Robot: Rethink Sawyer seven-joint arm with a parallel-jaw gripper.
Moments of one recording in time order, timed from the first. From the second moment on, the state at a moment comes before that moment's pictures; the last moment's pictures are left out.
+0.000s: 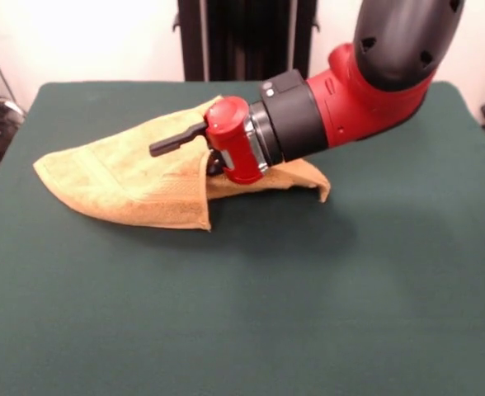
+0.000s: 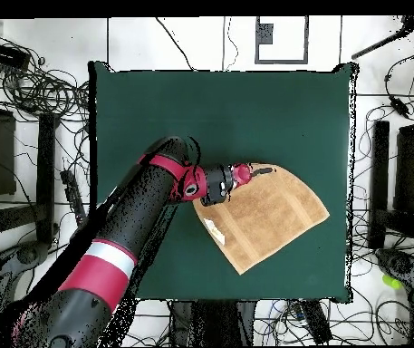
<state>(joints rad) 0.41 0.18 -0.80 0.91 -0.55 0.91 2.27</state>
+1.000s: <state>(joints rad) 0.46 0.19 -0.93 0.91 -0.67 0.87 2.35</state>
